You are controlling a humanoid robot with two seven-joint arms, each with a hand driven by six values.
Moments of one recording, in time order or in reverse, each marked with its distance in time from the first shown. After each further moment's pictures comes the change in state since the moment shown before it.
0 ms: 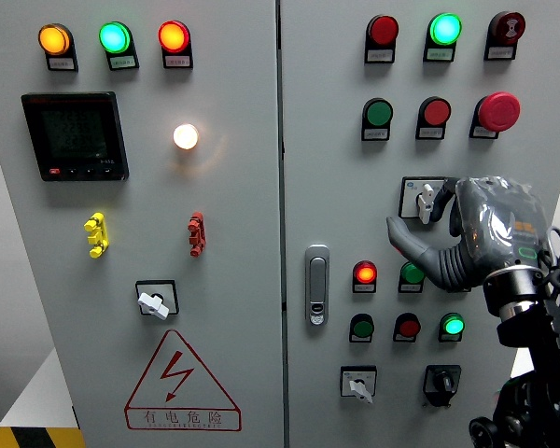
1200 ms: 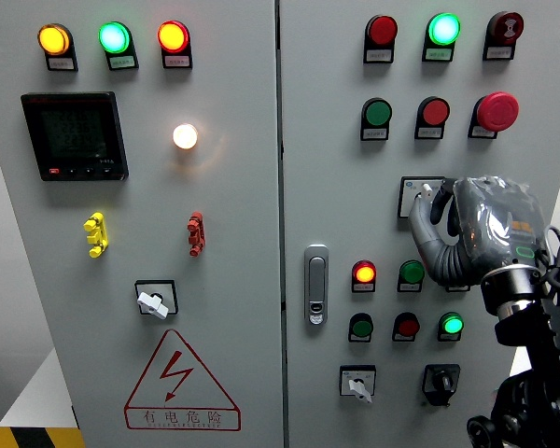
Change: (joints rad) left arm 0.000 0.000 0.000 0.000 0.000 0.000 0.000; right arm 0.007 0.000 -0.004 -0.008 0.000 -0.002 -0.001
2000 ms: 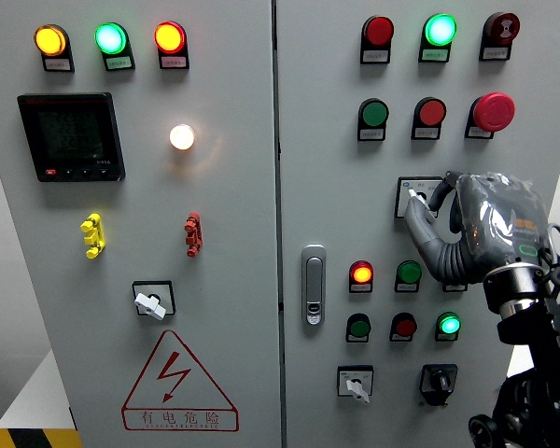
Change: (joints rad) left arm 0.000 0.000 0.000 0.000 0.000 0.000 0.000; right arm 0.000 0.000 0.002 0.001 0.000 0.003 0.005
